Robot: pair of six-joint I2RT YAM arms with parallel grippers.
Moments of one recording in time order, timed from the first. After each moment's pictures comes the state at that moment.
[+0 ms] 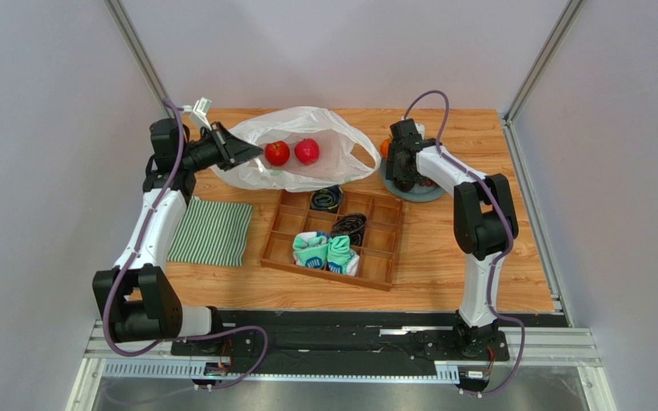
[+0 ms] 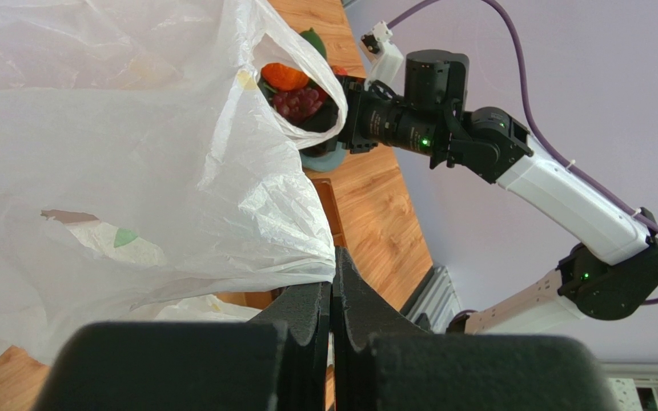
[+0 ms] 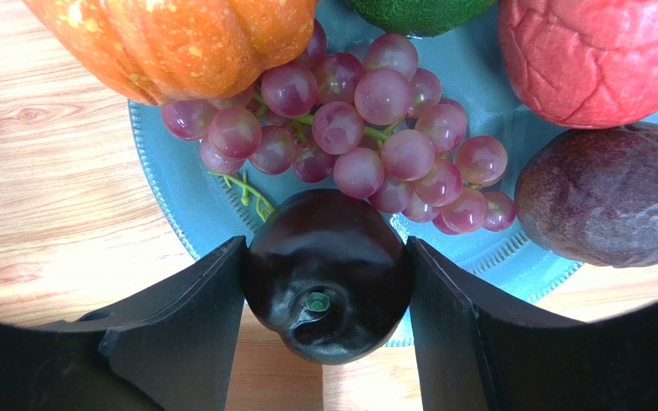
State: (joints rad) left arm 0.09 1.34 1.09 -0.04 0.94 -0.68; right arm 0.30 2.04 1.56 -0.55 0.28 0.35
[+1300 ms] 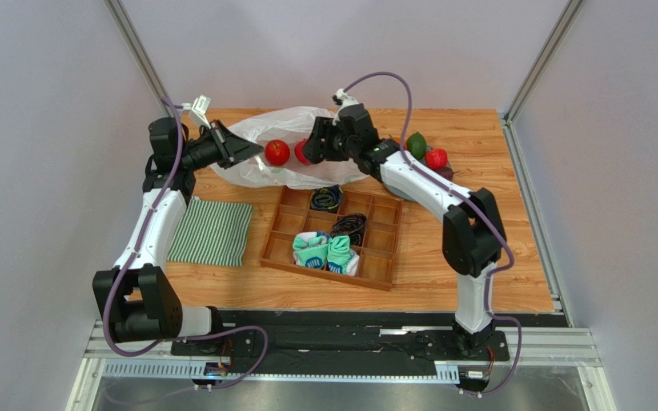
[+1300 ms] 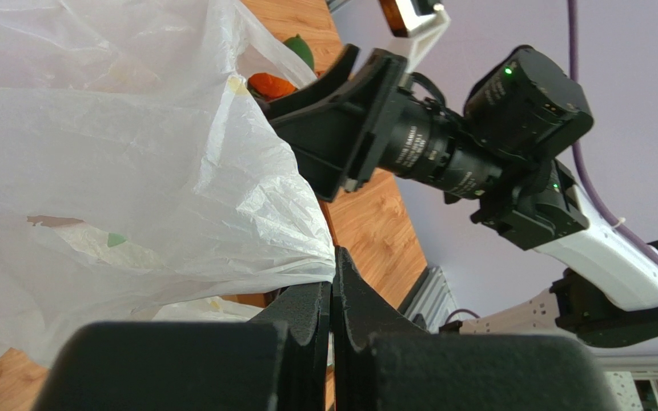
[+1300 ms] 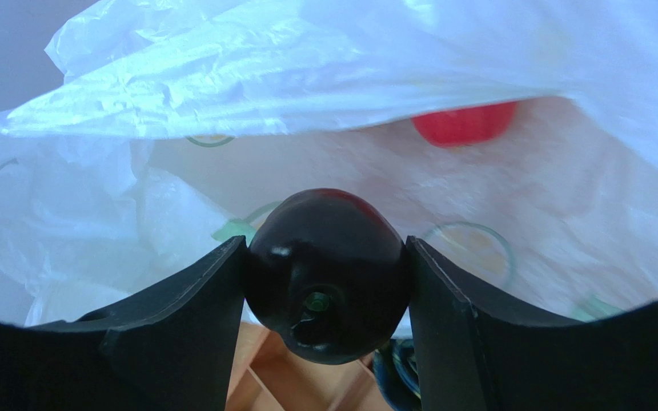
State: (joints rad) left arm 0.09 1.34 1.09 0.01 0.96 -0.70; right arm 0.63 2.00 1.73 -0.17 -0.10 0.58
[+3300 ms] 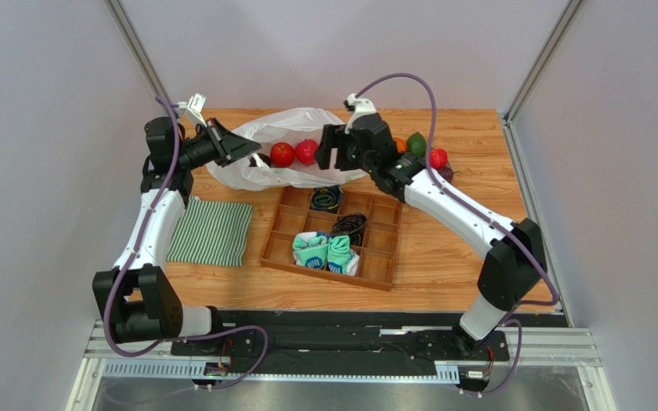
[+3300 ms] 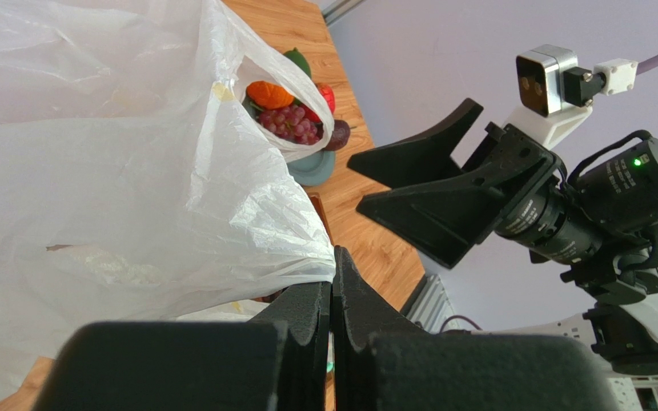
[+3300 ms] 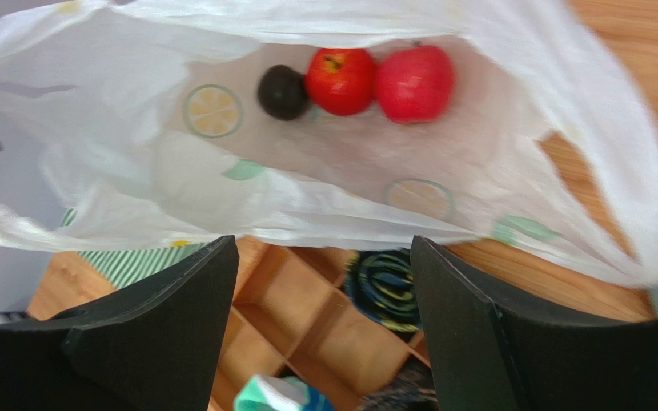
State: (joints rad) left arm 0.11 1.34 1.09 0.04 0.97 -0.73; right arm 0.70 1.69 1.52 -0.21 0.05 0.45
